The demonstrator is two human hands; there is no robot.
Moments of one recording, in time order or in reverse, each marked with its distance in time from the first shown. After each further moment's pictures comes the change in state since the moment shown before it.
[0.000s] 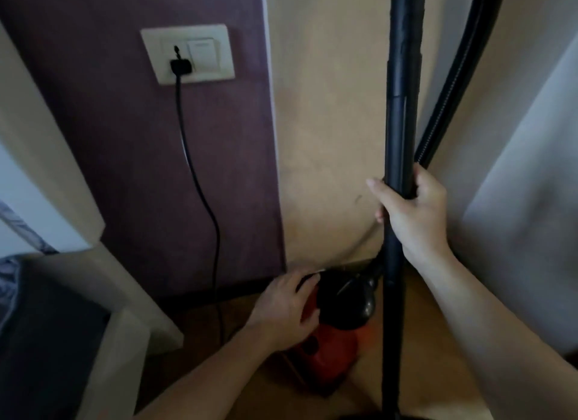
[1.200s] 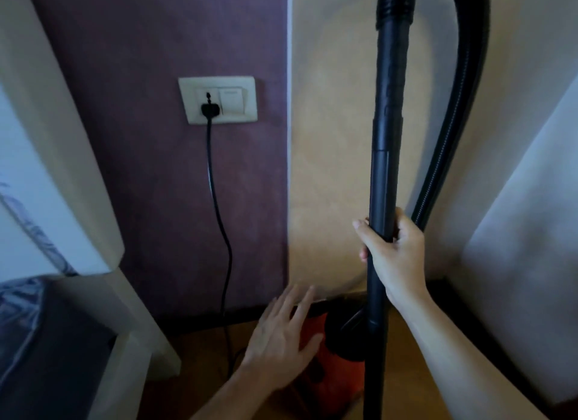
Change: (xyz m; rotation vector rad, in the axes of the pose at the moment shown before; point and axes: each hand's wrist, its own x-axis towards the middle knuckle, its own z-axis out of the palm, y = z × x) left_hand -0.013 0.003 -0.032 -0.149 0.023 -0.161; right_hand -0.011 -0.010 0.030 0.029 -0.032 0.017
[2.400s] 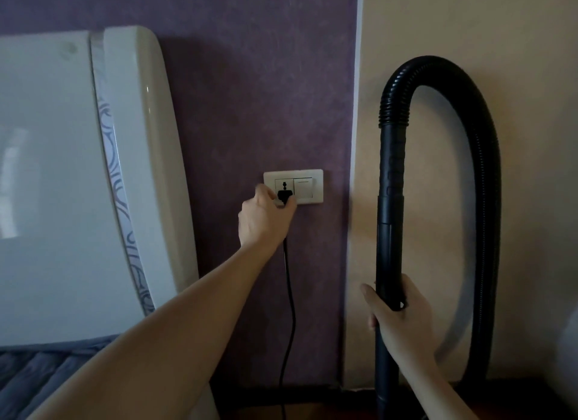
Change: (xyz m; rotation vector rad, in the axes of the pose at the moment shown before) left_hand 0.124 -0.056 -0.281 -0.197 0.782 -0.509; right_hand -0.002 -0.027 0.085 -0.031 -0.077 -0.072
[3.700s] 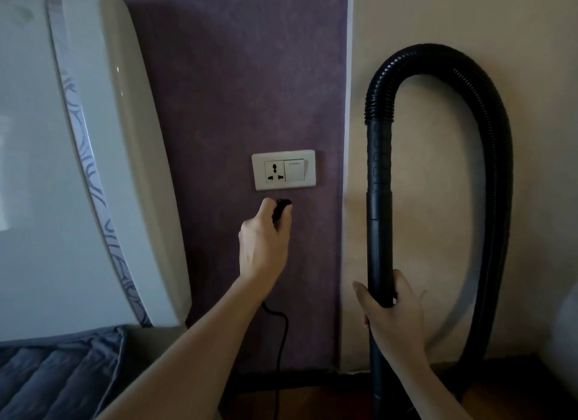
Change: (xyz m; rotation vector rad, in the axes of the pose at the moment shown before) left_hand -0.058 -0.023 0.018 -0.165 0.031 0.226; right_hand -0.011 0.021 0.008 -0.042 0.026 0.065
